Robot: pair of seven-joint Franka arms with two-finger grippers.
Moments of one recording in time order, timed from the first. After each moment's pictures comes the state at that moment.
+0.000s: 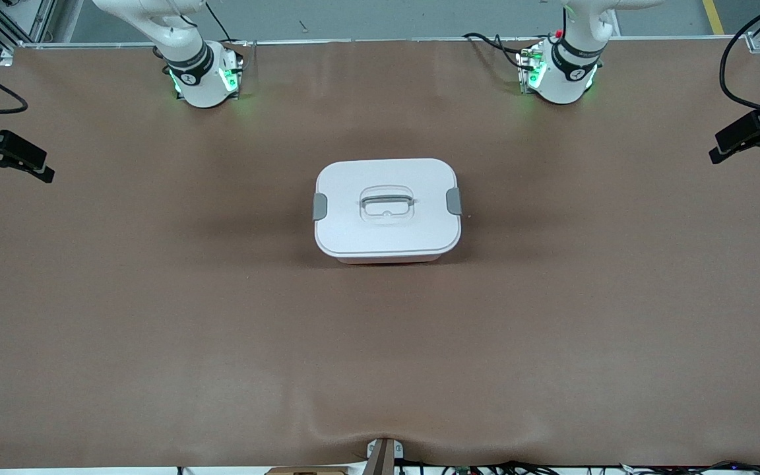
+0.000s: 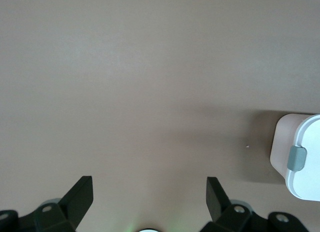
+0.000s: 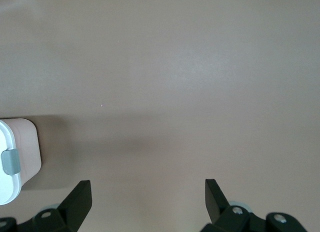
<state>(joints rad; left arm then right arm) -0.01 -0.02 0.03 -1.51 -0.01 1.47 -0.08 -0.01 0.01 -0.03 -1.50 0.03 1.51 0.00</state>
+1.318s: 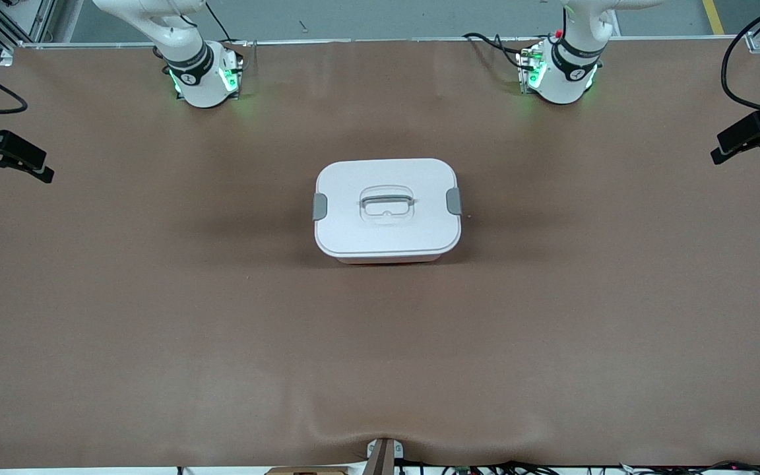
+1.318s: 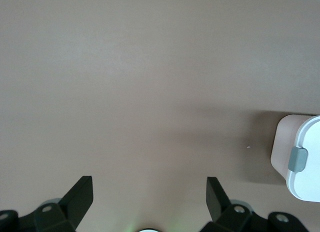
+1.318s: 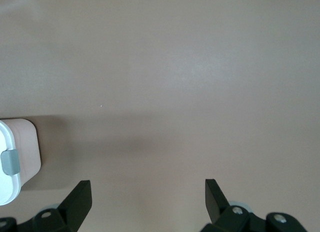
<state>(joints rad) -0.01 -0.02 0.03 -1.51 -0.01 1.47 -0.08 -0.01 0.01 -0.03 -1.50 0.03 1.51 0.00</state>
